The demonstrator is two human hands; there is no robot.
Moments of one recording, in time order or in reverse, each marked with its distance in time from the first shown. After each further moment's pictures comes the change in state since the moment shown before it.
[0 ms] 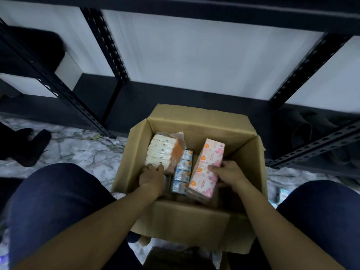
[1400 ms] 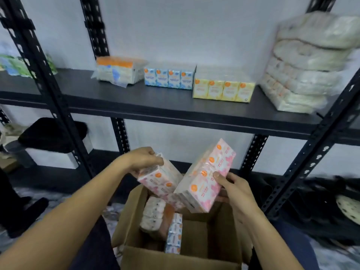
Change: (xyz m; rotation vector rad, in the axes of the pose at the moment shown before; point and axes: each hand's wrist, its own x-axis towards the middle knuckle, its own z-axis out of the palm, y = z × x) left_hand -0.178 -0.064 -0.259 -0.845 0.226 0.283; right_hand -0.227 -0.129 -0.062 0.514 0.081 -0.551
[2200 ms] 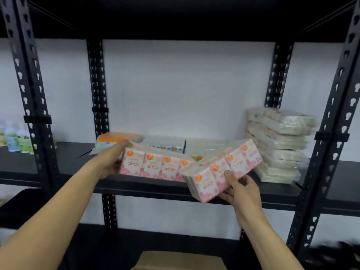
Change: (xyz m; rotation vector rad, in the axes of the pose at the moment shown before) left_hand -0.019 0.095 -0.170 -0.752 0.293 0.265; right_hand 0.030 -0.175 0.027 0.263 0.161 -0.424
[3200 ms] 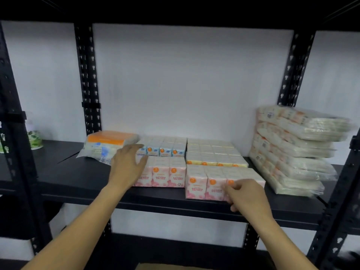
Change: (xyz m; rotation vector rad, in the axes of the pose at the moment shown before) left_hand 0.099 -0.055 0.045 0.880 0.429 0.708; right_hand 0.069 0.005 0.011 -1.093 -0.003 -0.039
